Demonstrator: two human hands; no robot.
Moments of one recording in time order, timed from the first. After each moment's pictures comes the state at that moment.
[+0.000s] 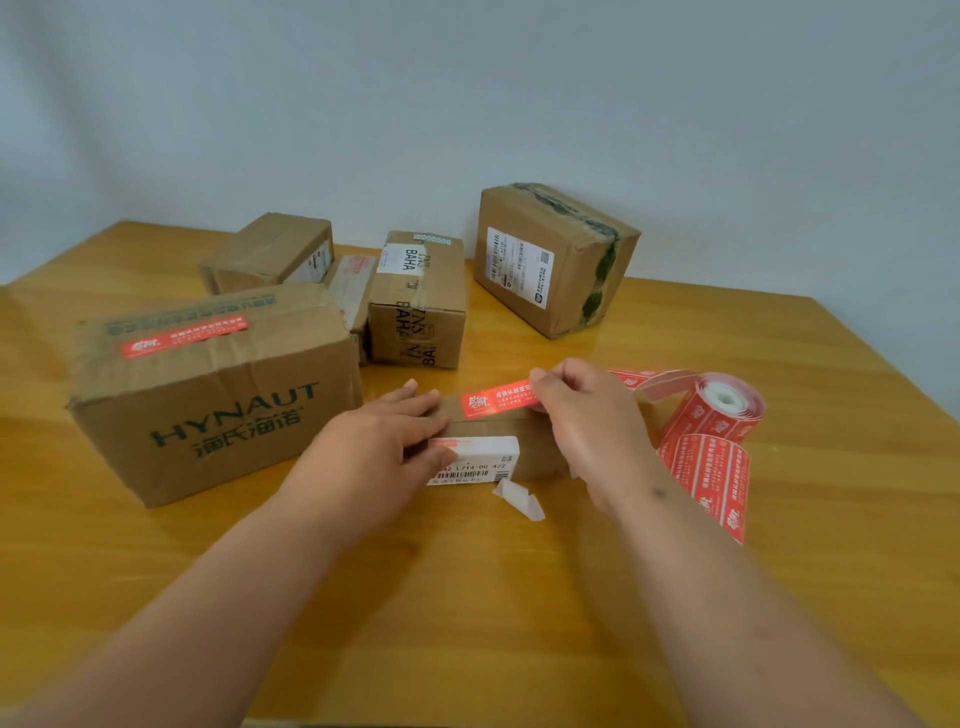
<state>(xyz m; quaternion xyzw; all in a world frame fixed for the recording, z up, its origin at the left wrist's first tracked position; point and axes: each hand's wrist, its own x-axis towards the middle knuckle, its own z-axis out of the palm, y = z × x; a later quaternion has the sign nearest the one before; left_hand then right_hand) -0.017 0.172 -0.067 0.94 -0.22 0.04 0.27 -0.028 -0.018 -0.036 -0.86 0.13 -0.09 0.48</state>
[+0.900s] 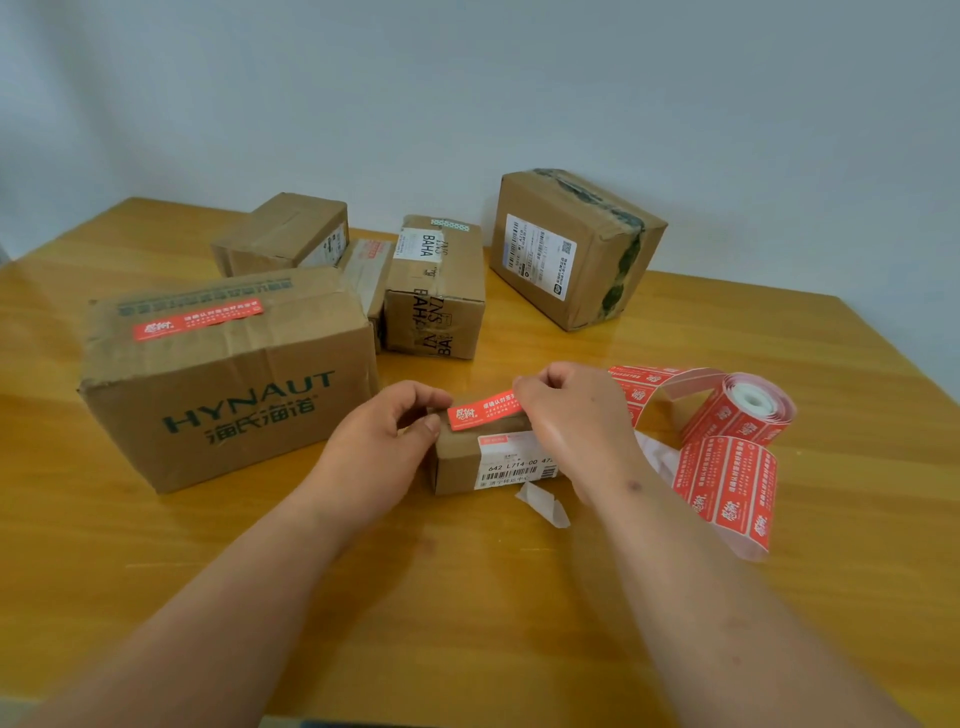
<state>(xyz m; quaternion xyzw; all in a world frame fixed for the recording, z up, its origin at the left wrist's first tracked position) -0.017 0.171 -0.075 0.85 -0.04 -0.04 0.52 -0.018 0.008 -0.039 -0.90 0.16 -0.05 0.41</state>
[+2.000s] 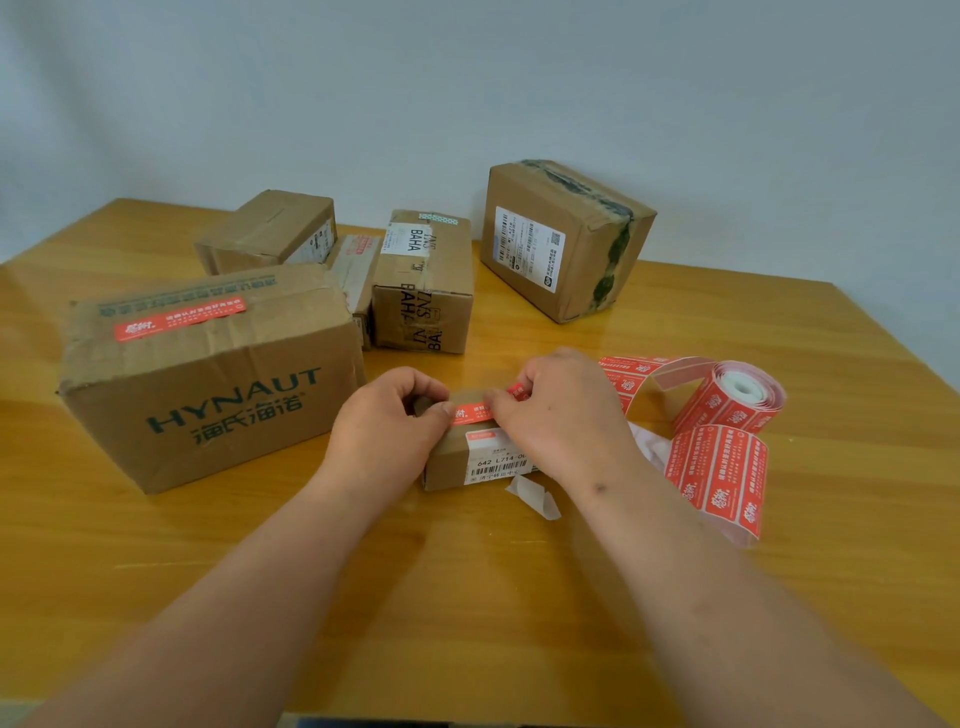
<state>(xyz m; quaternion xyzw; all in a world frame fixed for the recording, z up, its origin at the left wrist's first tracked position) -0.007 0.150 -0.074 0.87 0.00 0.01 0.49 -0.010 -0.002 -0.049 -0.98 0.05 -0.09 0.19</state>
